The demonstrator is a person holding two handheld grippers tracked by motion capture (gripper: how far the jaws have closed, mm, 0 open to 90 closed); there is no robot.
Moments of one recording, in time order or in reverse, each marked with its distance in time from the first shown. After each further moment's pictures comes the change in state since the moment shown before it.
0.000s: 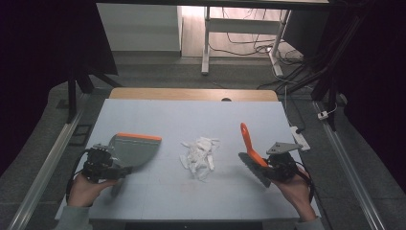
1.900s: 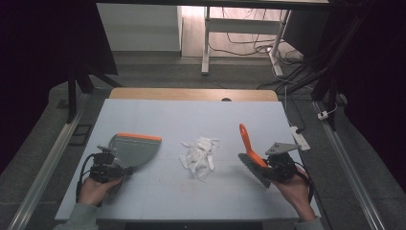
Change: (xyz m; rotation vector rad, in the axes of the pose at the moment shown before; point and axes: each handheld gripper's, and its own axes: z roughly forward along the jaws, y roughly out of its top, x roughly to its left) left arm 0.022 -0.007 0.042 0.061 -0.101 -0.175; right arm 0.001 -0.001 0.003 0.012 -0.004 -0.005
